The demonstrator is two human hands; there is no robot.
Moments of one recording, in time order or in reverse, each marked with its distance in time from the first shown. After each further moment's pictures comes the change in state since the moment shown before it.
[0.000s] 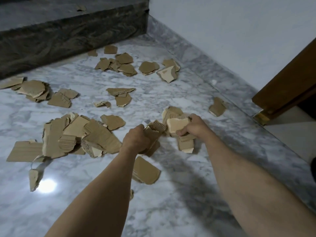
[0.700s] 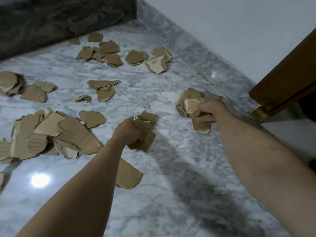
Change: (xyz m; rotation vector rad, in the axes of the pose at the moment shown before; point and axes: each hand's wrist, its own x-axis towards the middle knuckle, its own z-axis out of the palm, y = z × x) left_hand 0.021 0.039 0.008 -0.211 -0.078 -0.097; right_hand 0.081 0.013 -0.095 -0.414 0.096 0.210
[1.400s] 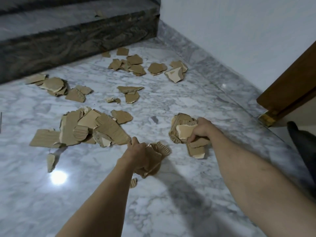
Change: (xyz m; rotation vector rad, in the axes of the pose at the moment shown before) left_hand -0.084 -0.075 0.000 0.501 -0.109 0.052; right_hand -0.105 -0.012 0.070 0.003 -0.121 -0.176
